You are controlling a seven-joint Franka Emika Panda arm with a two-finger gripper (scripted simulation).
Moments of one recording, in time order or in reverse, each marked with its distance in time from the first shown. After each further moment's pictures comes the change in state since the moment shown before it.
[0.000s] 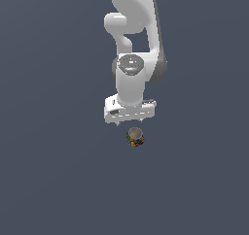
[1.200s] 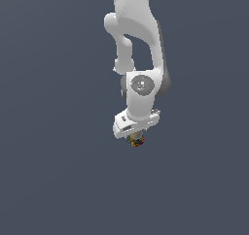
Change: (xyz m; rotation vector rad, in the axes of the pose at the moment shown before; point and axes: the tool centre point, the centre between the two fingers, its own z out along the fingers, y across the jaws) arm 0.028 -0.026 0.056 -0.020 0.024 -0.238
